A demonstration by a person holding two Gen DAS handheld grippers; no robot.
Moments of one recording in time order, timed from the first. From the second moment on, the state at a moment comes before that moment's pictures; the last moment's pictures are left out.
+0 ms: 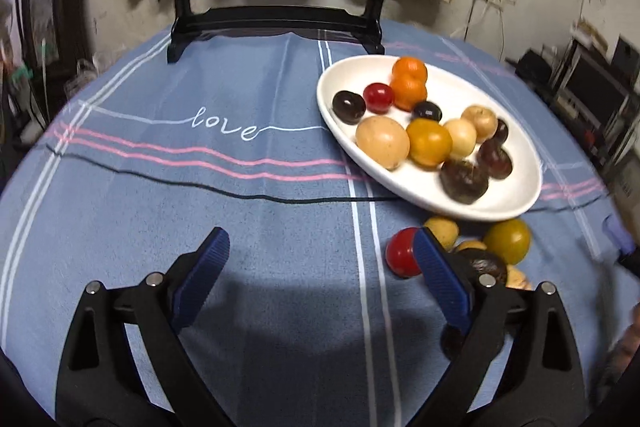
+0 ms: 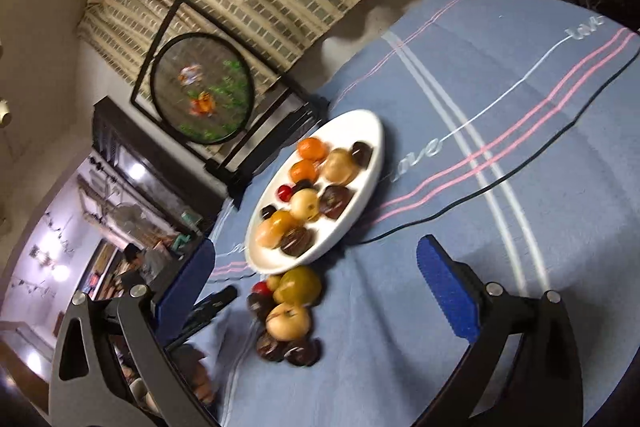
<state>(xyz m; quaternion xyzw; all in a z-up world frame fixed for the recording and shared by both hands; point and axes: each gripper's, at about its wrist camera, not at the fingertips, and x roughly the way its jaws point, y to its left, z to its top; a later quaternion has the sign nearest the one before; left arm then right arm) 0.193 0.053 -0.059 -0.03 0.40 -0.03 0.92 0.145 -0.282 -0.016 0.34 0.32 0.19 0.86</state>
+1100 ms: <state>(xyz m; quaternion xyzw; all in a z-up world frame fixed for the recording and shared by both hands) 0.163 0.074 -0.056 -0.04 0.38 -0.07 0.92 0.191 -0.254 -0.002 0.30 0.36 0.21 0.86</state>
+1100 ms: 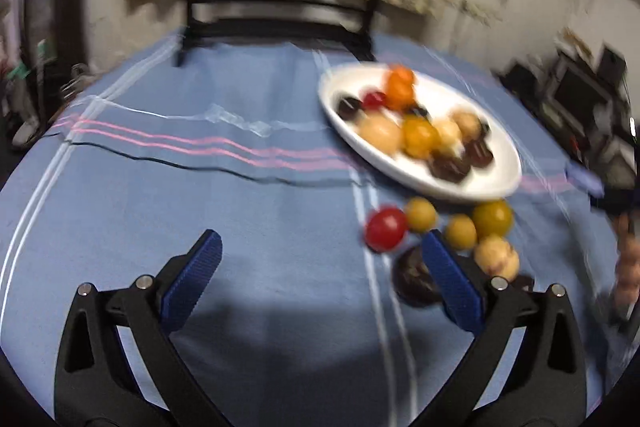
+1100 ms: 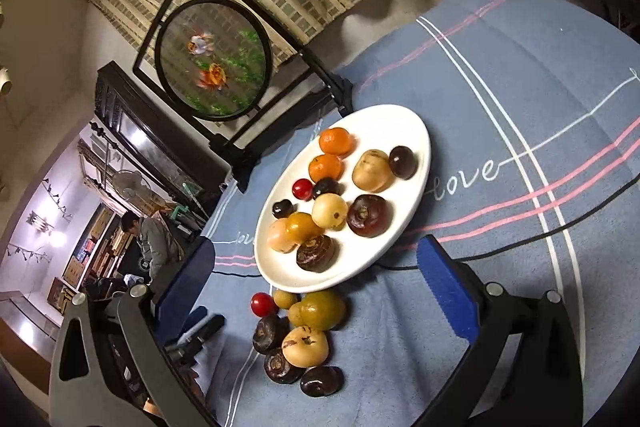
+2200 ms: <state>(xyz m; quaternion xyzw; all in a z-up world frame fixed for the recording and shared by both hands) 0.173 0.051 -0.071 0.06 0.39 -0.02 0.92 0.195 -0.251 -0.008 0.31 0.38 0.22 0.84</state>
